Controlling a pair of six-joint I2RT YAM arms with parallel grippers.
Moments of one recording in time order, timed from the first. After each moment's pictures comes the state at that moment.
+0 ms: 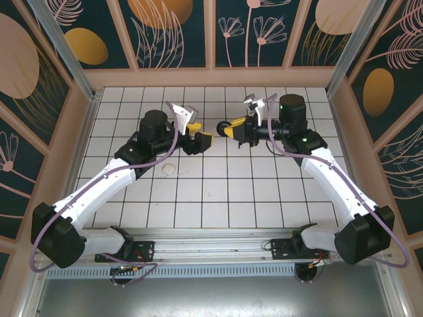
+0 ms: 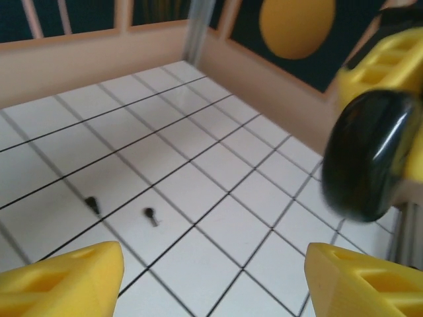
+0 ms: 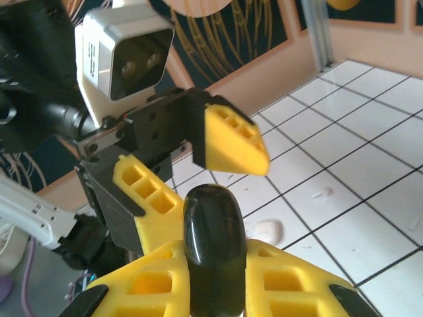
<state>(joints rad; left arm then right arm) -0.59 1.28 1.04 -0.06 0.45 -0.21 0.40 1.25 1.12 -0.21 -0.95 0.12</state>
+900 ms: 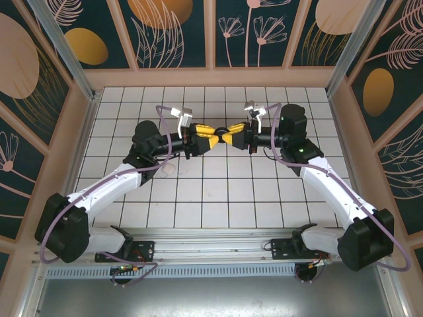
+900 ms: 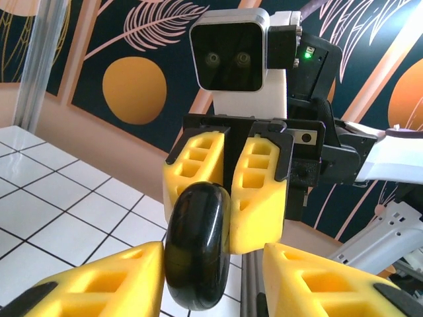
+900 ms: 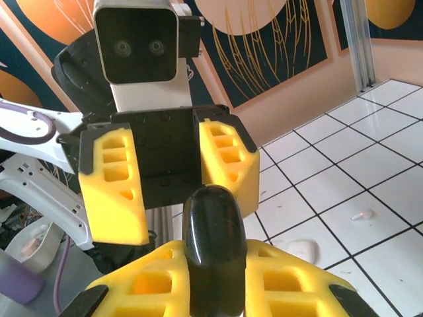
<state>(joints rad) -0.57 1.34 0.85 0.64 0.85 -0.59 0.41 1.20 0.97 0.08 -1.02 0.28</state>
